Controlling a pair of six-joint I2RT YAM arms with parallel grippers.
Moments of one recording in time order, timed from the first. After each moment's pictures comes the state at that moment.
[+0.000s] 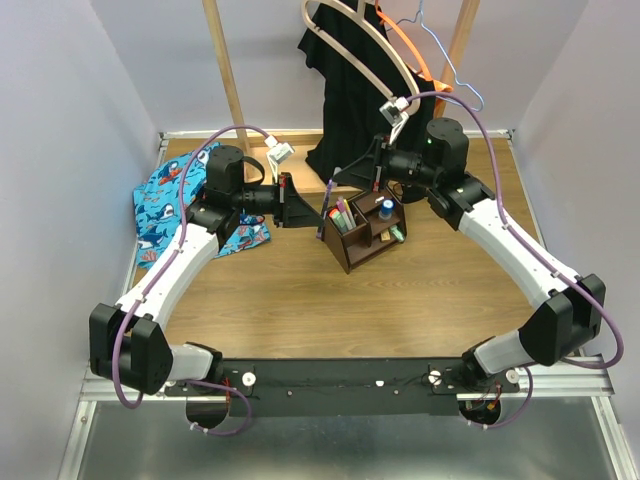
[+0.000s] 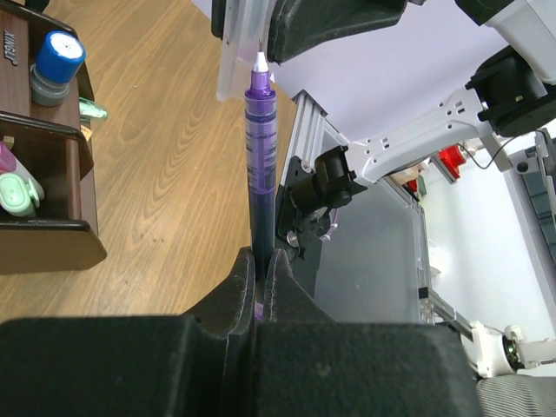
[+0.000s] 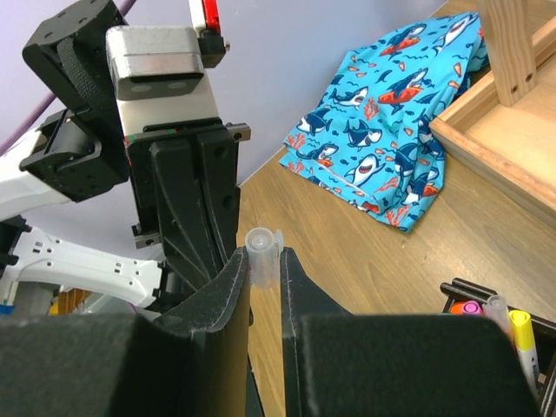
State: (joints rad) left arm -0.33 1.31 1.10 -0.08 1.14 -0.51; right arm 0.48 1.46 1.36 0.01 -0.77 0.52
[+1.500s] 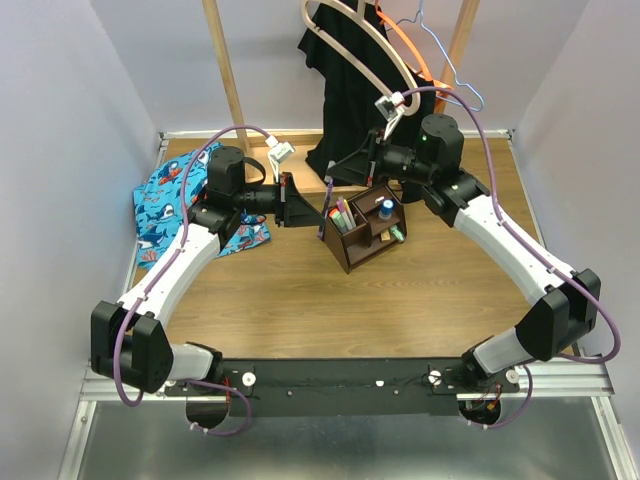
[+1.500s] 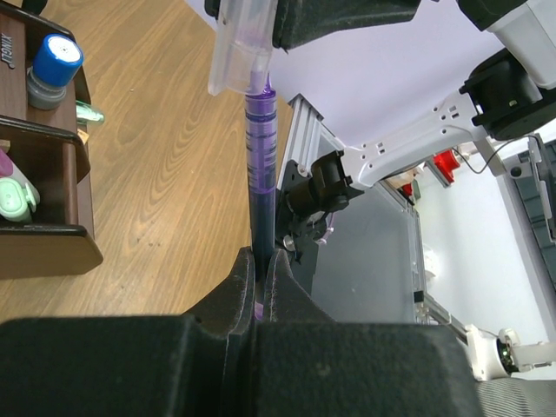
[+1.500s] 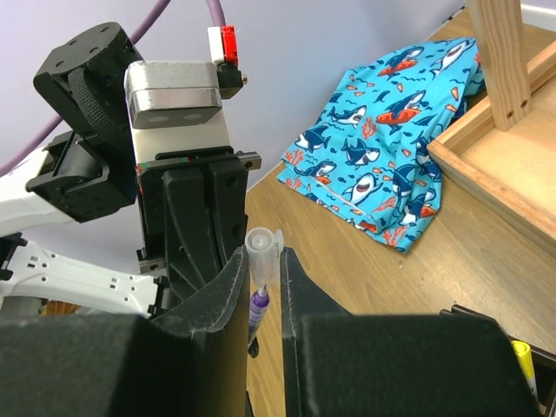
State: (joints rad) left arm -0.33 1.32 1.08 -0.02 1.14 -0.55; right arm 0.51 1.49 1.40 0.03 -0.73 0.52
